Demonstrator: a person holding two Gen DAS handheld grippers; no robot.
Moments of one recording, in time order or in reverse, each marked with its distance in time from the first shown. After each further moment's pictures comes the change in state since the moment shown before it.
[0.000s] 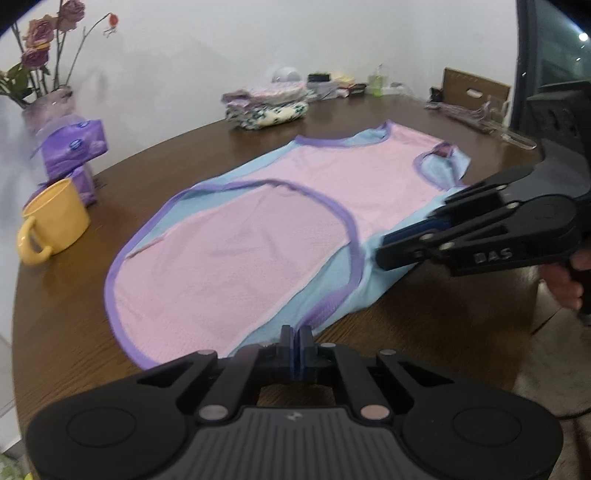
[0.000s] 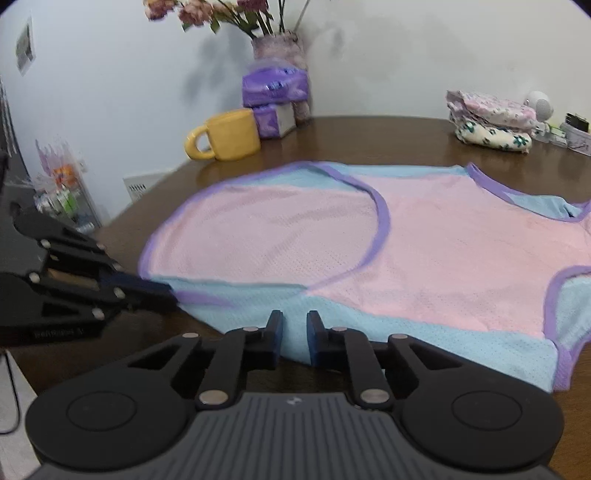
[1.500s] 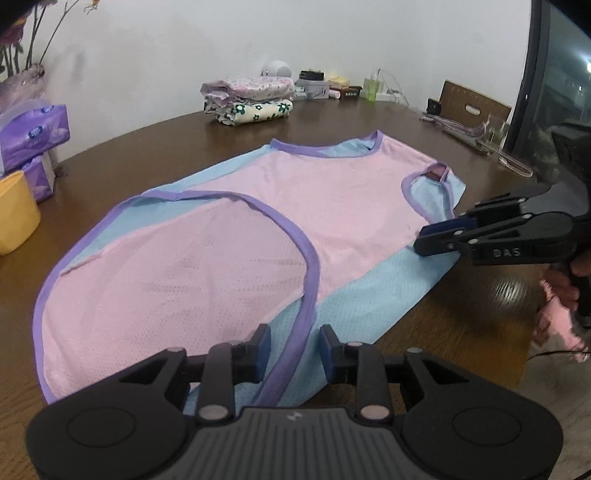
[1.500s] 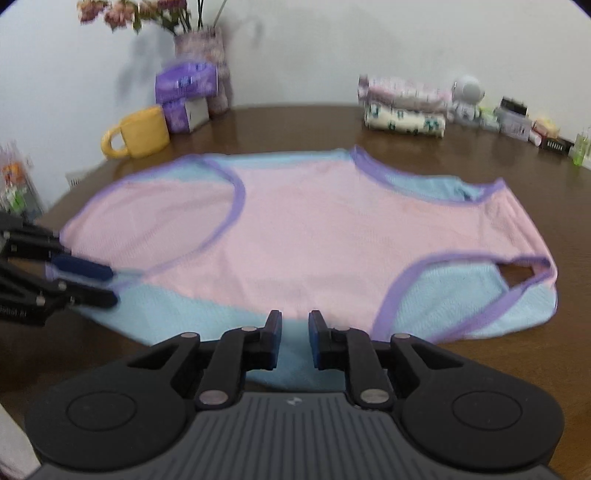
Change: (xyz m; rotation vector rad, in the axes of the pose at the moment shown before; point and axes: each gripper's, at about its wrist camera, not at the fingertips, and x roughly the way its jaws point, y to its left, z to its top) left arm 0.046 -0.023 0.035 -0.074 0.028 -0.053; right arm -0.028 -0.097 -0.009 0.031 0.062 -0.170
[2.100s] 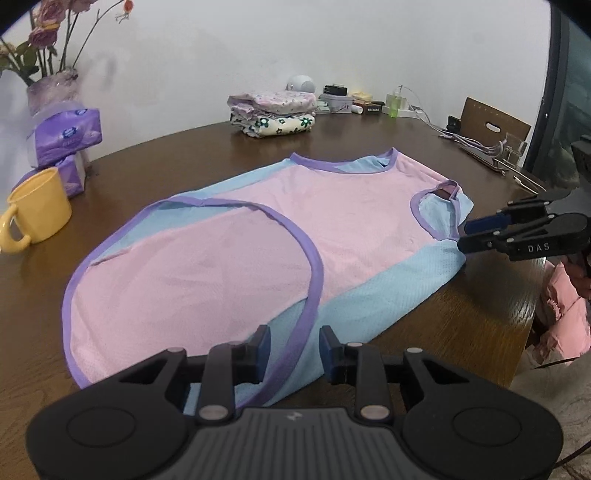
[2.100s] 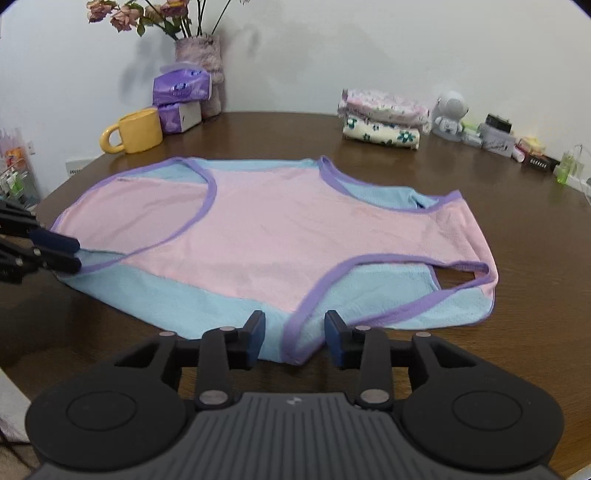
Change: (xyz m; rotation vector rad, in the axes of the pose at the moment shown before) left arm -0.027 -0.004 -0.005 -0.088 -0.028 0.053; right arm -0.040 -0.043 -0.007 -0.053 -0.002 -0.011
